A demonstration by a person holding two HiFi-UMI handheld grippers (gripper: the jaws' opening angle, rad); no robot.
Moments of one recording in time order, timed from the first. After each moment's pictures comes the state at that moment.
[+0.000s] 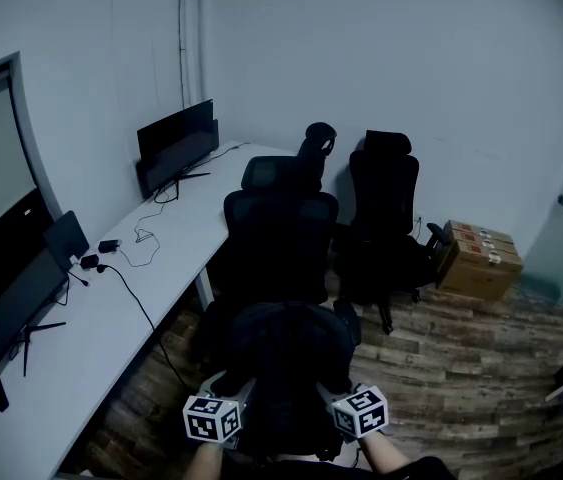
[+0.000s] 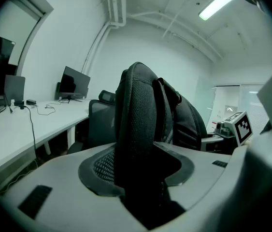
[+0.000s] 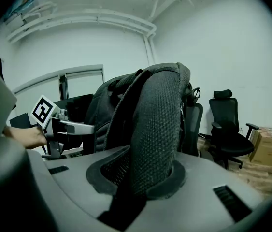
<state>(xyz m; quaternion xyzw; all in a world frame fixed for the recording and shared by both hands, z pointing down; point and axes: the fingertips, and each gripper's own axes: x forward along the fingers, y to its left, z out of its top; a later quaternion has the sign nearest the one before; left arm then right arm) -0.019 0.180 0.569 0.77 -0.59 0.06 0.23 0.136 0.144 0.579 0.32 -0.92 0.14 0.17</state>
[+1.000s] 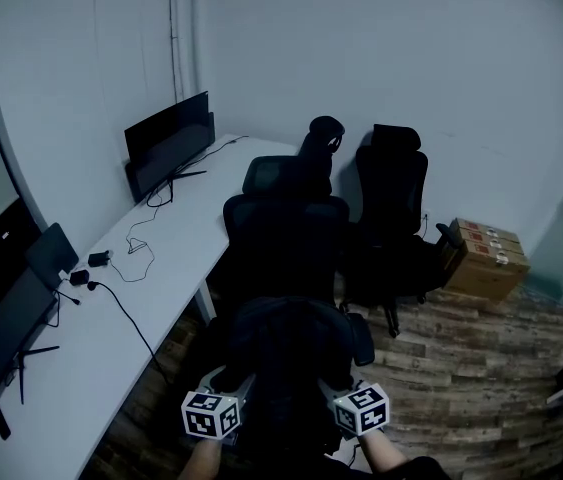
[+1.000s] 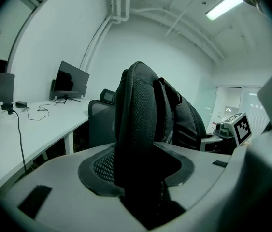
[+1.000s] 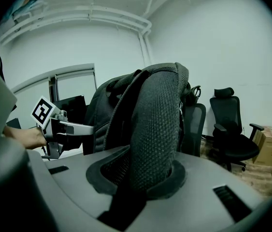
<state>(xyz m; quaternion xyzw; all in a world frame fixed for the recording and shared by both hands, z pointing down) -0.085 0.052 0.568 0.78 -0.58 0.07 0.23 0.071 0.020 0.578 0.33 -0.92 0.15 0.16</state>
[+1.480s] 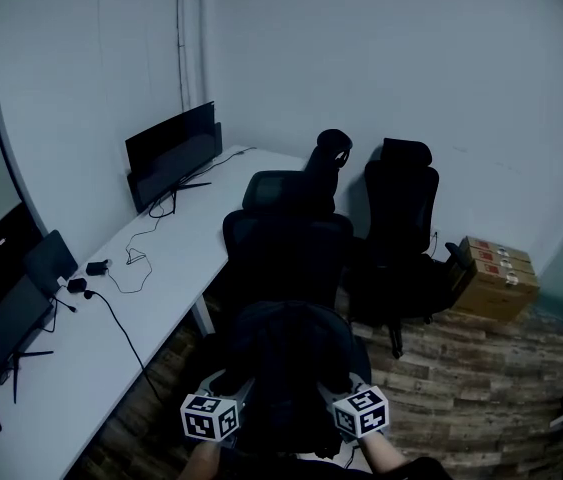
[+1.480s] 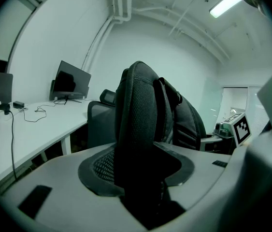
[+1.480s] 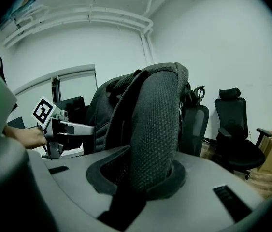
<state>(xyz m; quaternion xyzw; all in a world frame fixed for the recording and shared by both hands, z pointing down) -0.060 -0.015 0.570 0.76 -0.60 0.06 0.24 0.093 -0.057 0.580 0.30 -0.93 0.14 0.16</state>
